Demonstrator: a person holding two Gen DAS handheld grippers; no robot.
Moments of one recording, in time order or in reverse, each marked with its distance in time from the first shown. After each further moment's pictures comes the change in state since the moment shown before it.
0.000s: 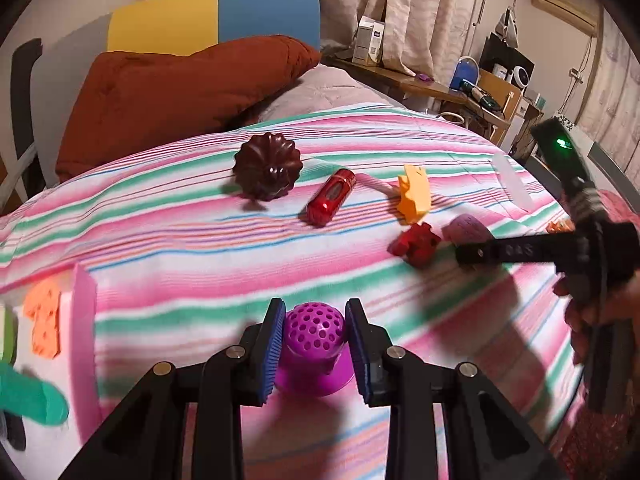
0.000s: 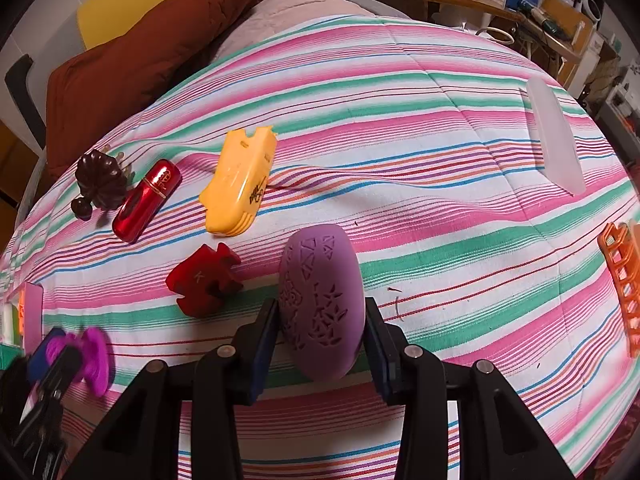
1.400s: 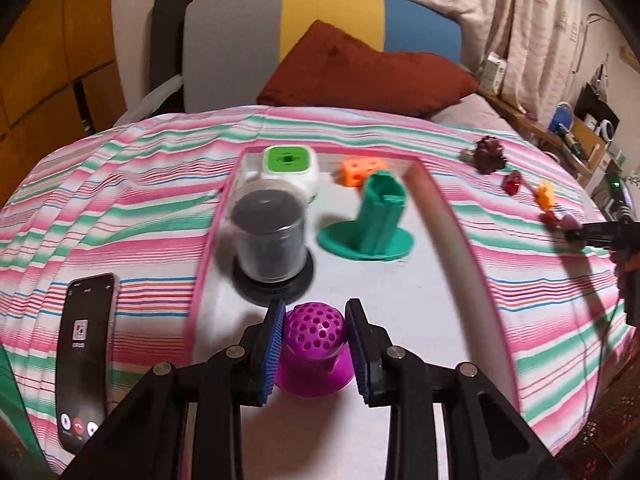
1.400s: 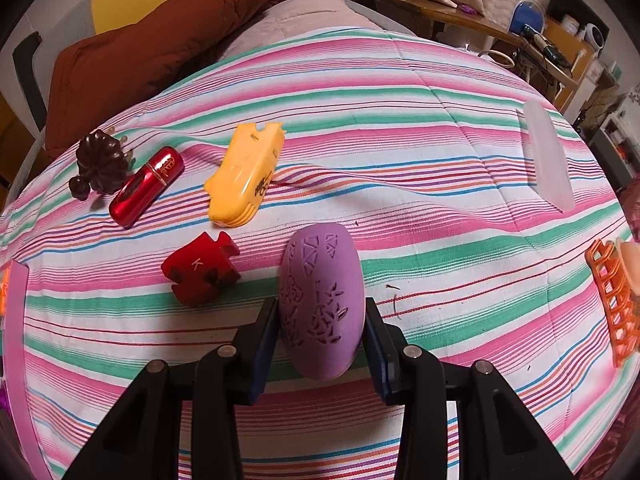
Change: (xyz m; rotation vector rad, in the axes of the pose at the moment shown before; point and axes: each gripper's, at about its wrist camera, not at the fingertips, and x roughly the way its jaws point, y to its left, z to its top) left arm -0.134 0.192 -0.120 -0.257 -0.001 0.282; right arm -0.006 0.011 -0.015 -0.069 -0.043 -0.064
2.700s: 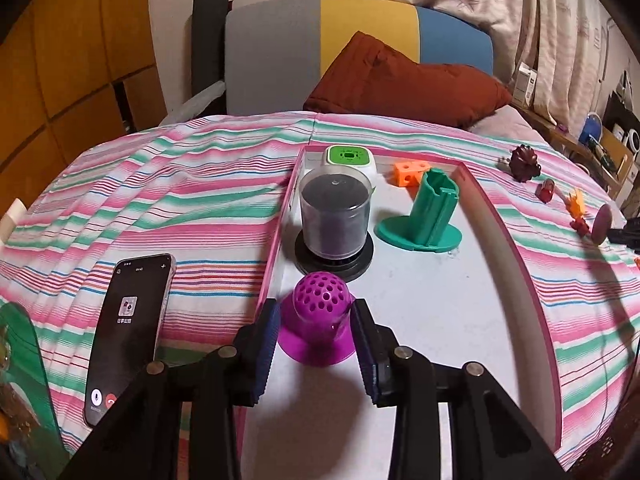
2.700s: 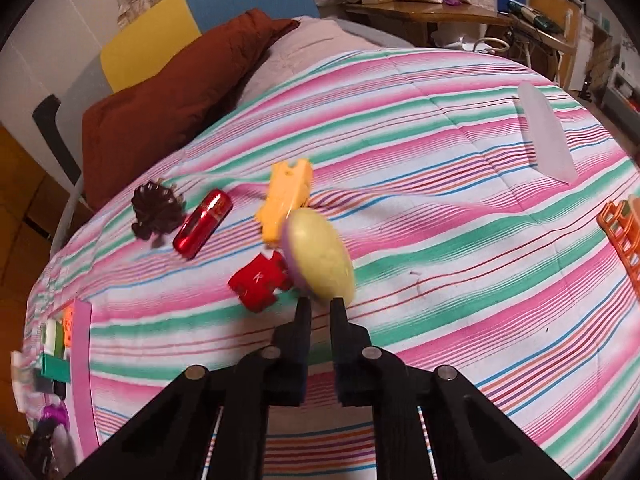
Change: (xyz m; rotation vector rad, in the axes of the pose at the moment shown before) left arm -0.014 0.021 -0.019 -0.046 -0.057 0.117; right arm -0.031 -0.008 -0.006 0.150 -0.068 0.179
